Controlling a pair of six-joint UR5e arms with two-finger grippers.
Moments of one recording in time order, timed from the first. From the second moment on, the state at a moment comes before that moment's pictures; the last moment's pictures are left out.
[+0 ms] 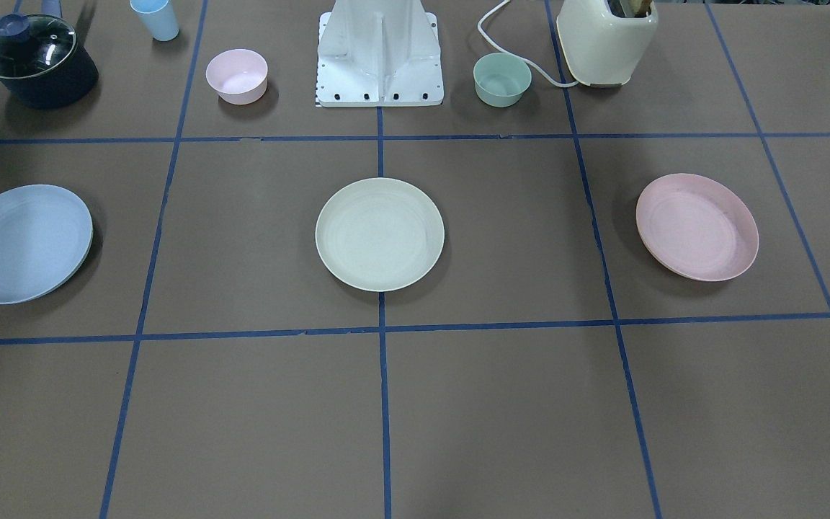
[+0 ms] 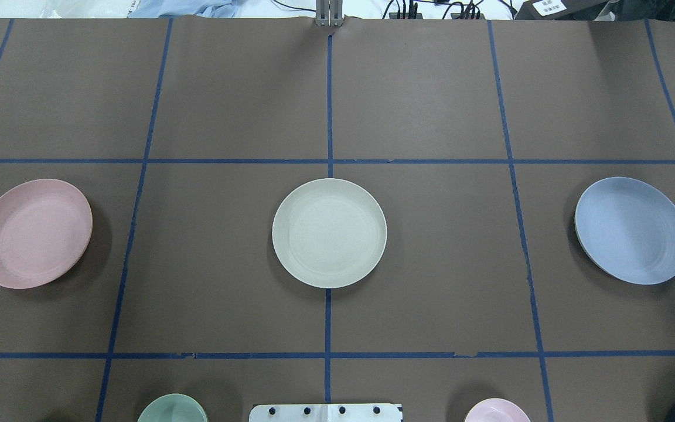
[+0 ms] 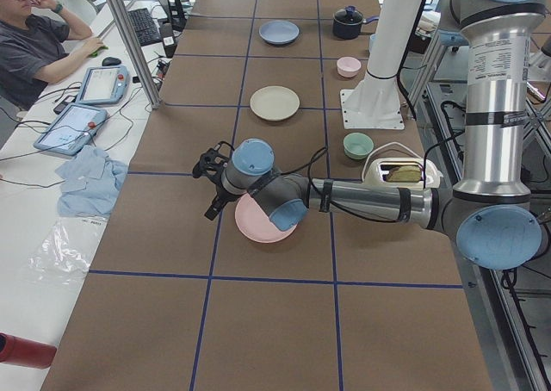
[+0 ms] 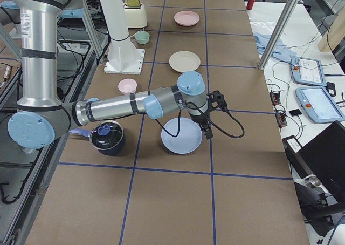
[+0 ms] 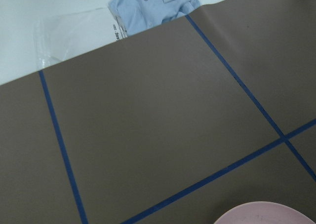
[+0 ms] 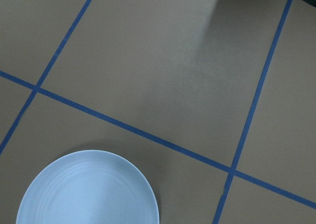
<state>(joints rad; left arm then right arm) -1.31 -1.50 -1.66 -2.44 -2.26 -0.39 1.50 -1.64 1.86 -1.36 2.35 -0.03</state>
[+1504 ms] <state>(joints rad) -0.90 -1.39 -1.42 -2.88 -1.95 -0.77 1.49 -1.65 1.87 -1.36 2.36 -0.01</state>
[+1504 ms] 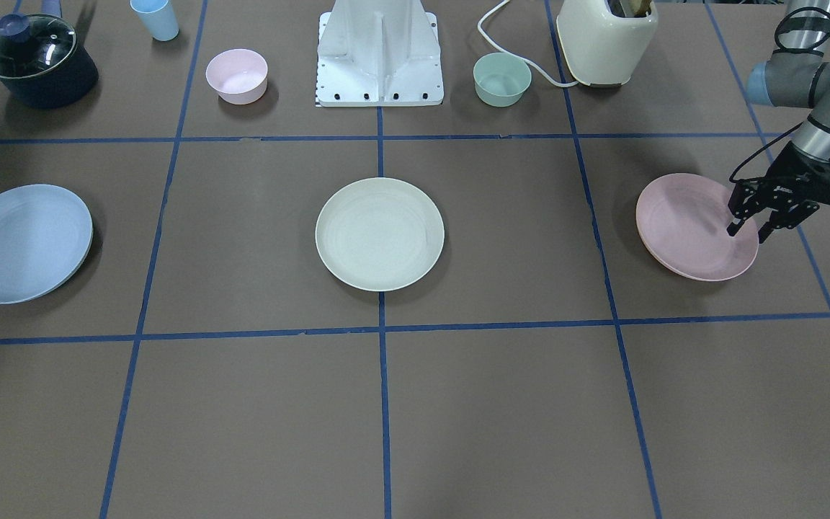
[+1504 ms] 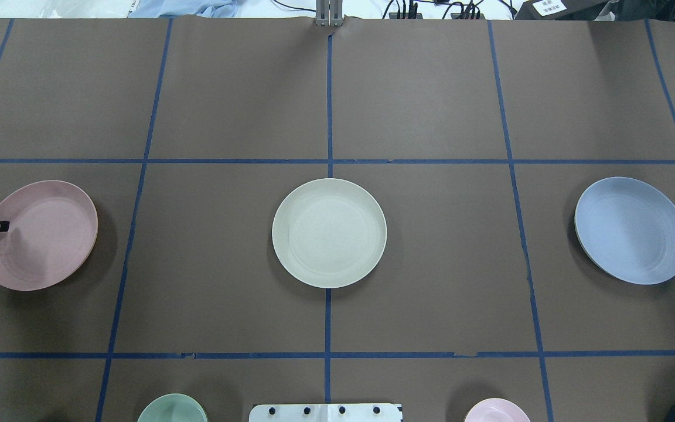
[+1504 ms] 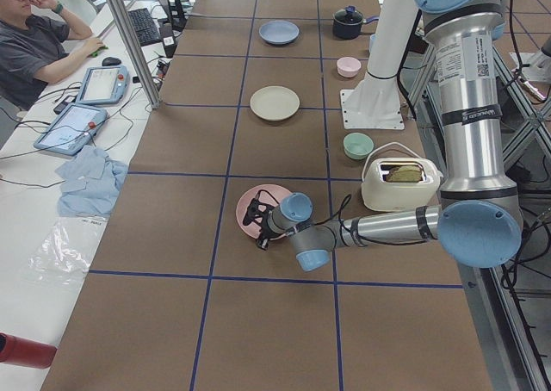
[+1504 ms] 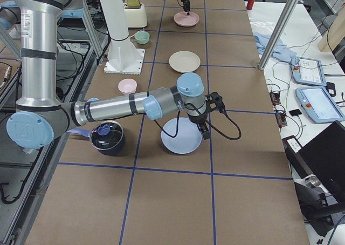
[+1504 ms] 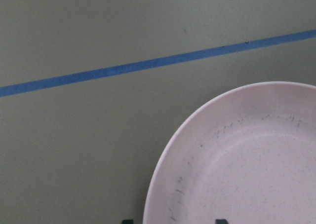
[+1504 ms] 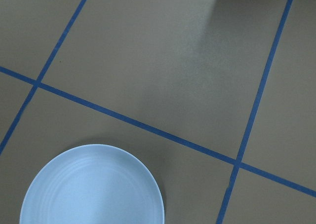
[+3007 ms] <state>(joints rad) -1.01 -1.49 -1.89 -2.48 -2.20 -0.96 1.49 -1.66 1.87 -1.36 2.36 -0.01</state>
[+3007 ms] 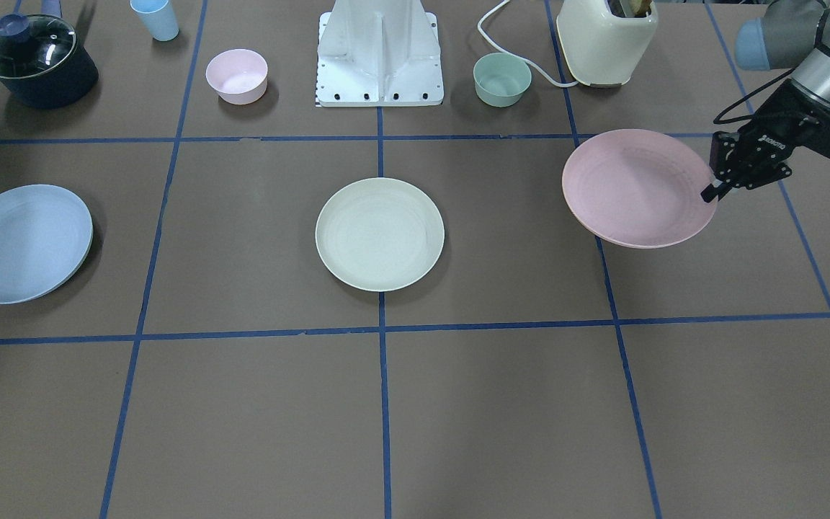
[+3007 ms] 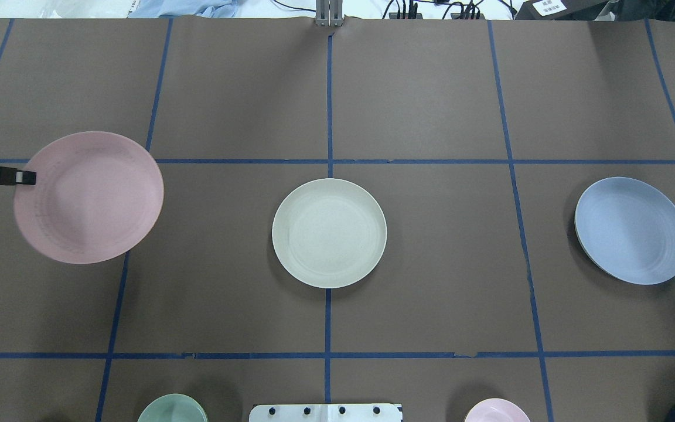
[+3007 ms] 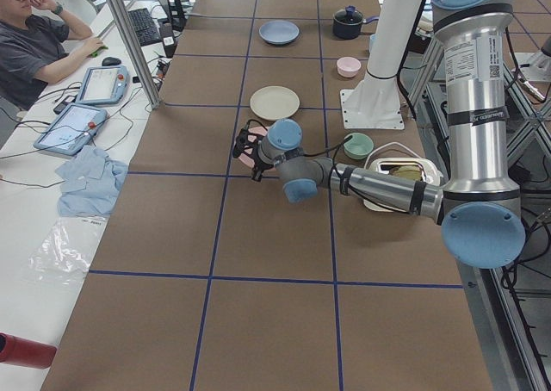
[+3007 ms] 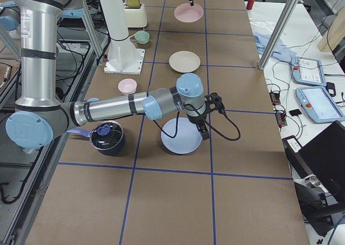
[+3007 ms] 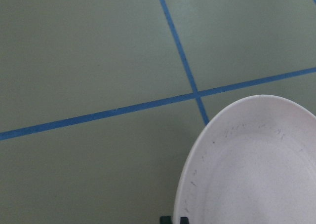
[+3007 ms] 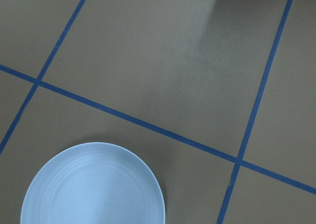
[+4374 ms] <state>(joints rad) -0.52 -2.07 -1.68 -2.14 -1.83 -1.37 1.49 -1.66 1.86 -1.36 2.37 -0.01</state>
